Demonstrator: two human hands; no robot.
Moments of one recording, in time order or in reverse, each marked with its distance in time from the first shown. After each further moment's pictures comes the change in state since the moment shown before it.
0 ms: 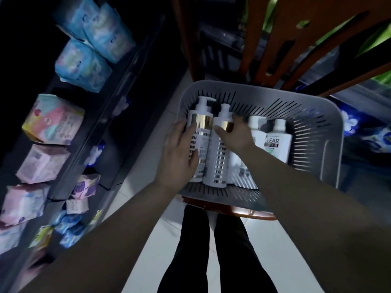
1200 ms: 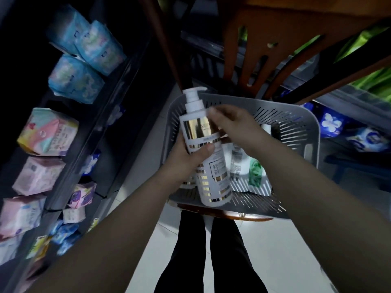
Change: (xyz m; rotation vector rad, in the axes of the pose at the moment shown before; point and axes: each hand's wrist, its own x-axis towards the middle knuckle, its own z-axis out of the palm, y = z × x) left_hand 0.027 0.048 -0.011 -1.082 -0.238 -0.408; right_hand -0.048 -0.066 -0.088 0.483 -0.263 -0.120
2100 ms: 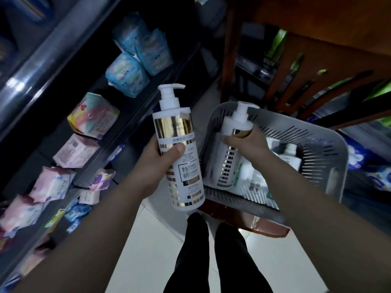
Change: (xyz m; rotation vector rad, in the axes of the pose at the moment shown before) left_hand -0.083 0.023 -0.103 -0.118 0.246 0.041; right_hand 0.010 0.015 0.049 -0.105 0.143 0.052
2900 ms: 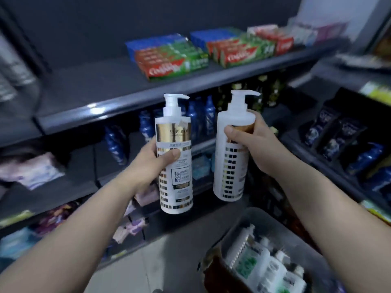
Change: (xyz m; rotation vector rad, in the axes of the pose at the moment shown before) left_hand -0.233 0.234 -0.075 0.116 0.382 0.506; right_hand -0.242 -0.355 0.039 -0.019 -0.506 -0.712
